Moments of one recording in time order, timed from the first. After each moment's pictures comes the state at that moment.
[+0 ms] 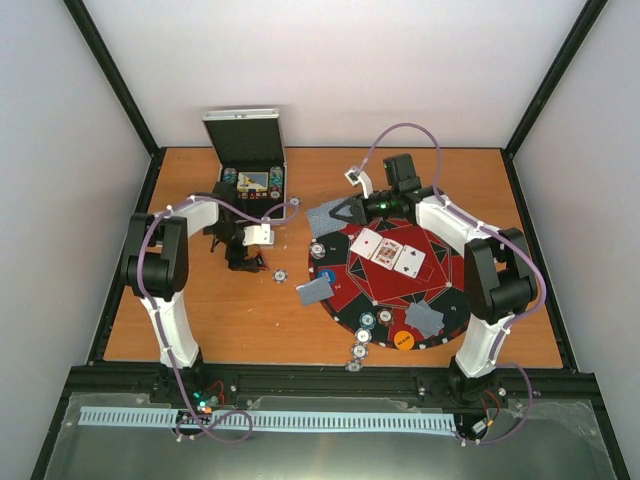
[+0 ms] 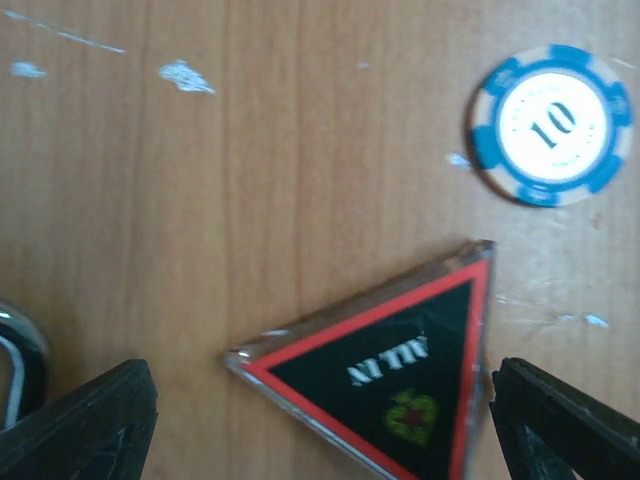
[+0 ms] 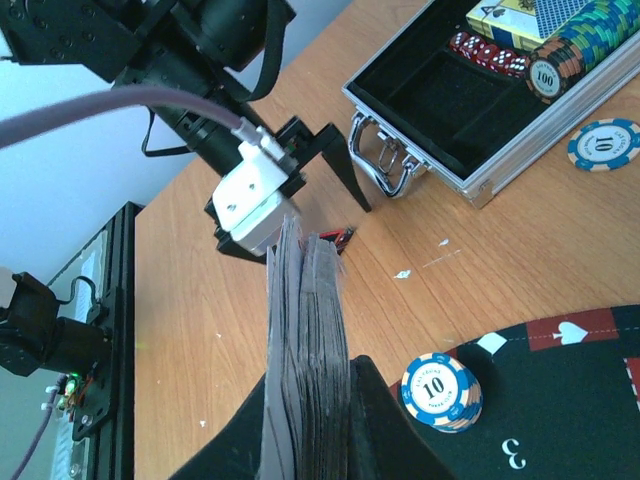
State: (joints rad) left arm -0.11 1.95 1.25 -0.82 0.42 1.39; right arm 0.36 1.82 1.33 -0.29 -0.96 -0.01
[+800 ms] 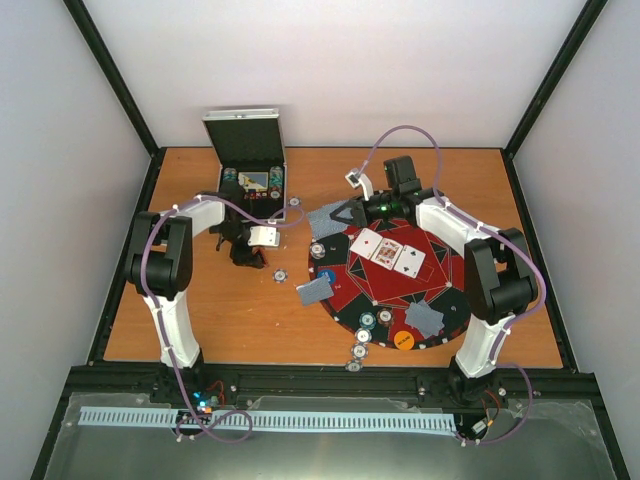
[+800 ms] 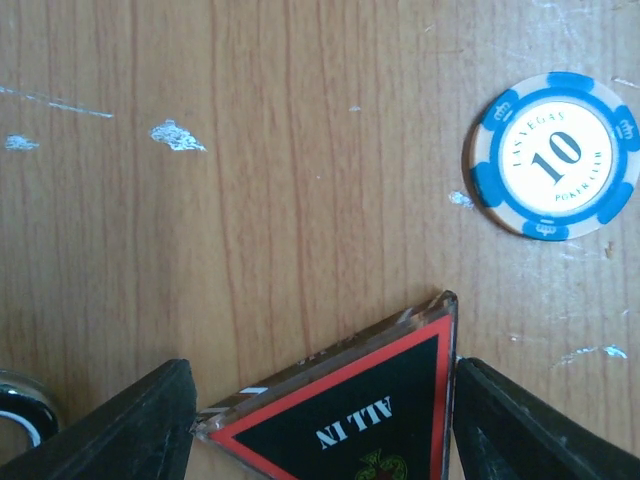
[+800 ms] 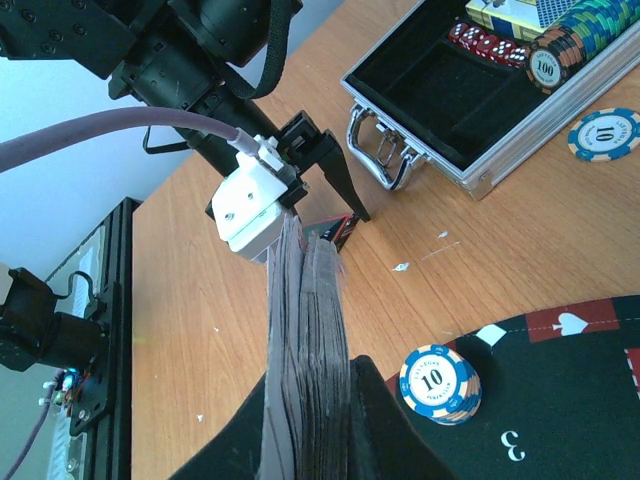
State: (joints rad) left arm -0.16 1.98 1.29 -0.81 0.38 1.43; right arm 0.36 1.82 1.31 -0.28 -0.96 -0.02
